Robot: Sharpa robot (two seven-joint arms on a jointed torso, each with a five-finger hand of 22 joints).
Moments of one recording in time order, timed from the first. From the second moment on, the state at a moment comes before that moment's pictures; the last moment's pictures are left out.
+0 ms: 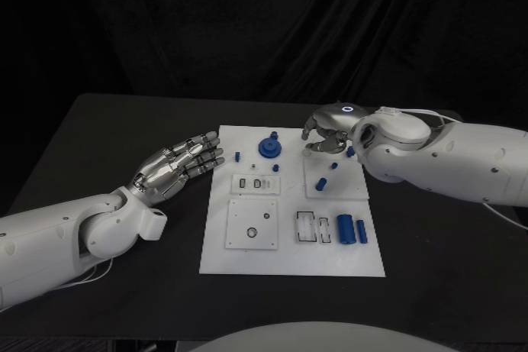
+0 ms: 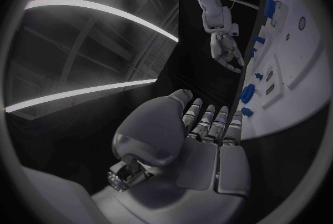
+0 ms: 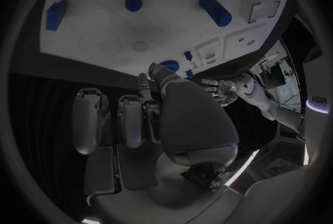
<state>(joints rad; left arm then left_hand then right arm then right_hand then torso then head) 1.16 -0.95 -0.21 1.46 -0.05 0.28 0.68 1.37 0.28 0.11 0.12 0.51 0.36 0.09 0.09 0.06 0.09 0.20 0.32 0.05 0.17 0.25 0.12 0.04 0.12 0.08 0.30 0.05 0.02 1.43 -0.77 -0.24 1.45 -1.59 -0.29 -0.21 1.35 -0.04 0.23 0.09 0.28 0.88 0.09 0.15 0.33 1.47 -0.01 1.57 1.31 1.47 -0.07 1.49 1.31 0.02 1.47 0.04 1.40 1.31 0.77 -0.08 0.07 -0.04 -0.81</state>
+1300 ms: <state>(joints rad) 1.15 -0.95 -0.21 1.47 -0.05 0.27 0.68 1.35 0.27 0.13 0.11 0.51 0.37 0.10 0.09 0.06 0.10 0.21 0.34 0.05 0.18 0.26 0.13 0.05 0.12 0.08 0.29 0.05 0.02 1.37 -1.02 -0.25 1.45 -1.50 -0.31 -0.13 1.33 -0.07 0.16 0.21 0.09 0.77 0.05 0.09 0.25 1.47 -0.03 1.57 1.31 1.47 -0.09 1.49 1.31 0.04 1.47 0.03 1.44 1.31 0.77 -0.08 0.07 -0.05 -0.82</state>
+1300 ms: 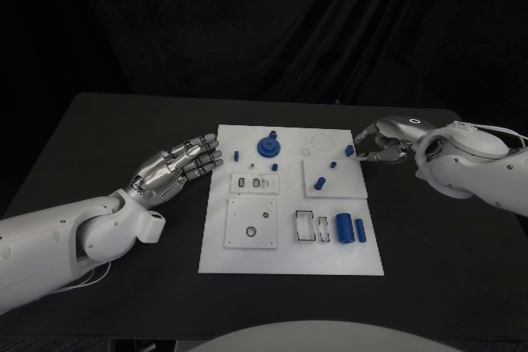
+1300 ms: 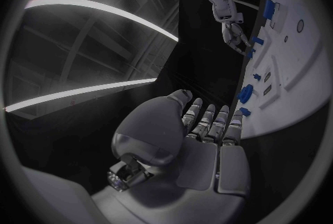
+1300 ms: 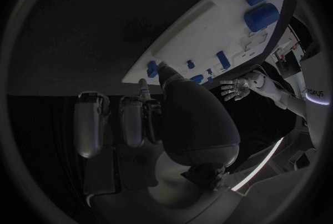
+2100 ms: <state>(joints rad) 1.14 -0.95 -0.21 1.46 -0.05 0.28 0.68 1.35 0.27 0.14 0.12 0.51 0.37 0.10 0.09 0.06 0.10 0.21 0.34 0.05 0.18 0.26 0.13 0.05 0.12 0.08 0.29 0.05 0.02 1.36 -0.96 -0.25 1.40 -1.49 -0.29 -0.14 1.35 -0.06 0.16 0.21 0.12 0.79 0.07 0.10 0.25 1.46 -0.03 1.56 1.31 1.47 -0.09 1.46 1.31 0.04 1.47 0.03 1.40 1.31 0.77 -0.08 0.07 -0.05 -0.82</state>
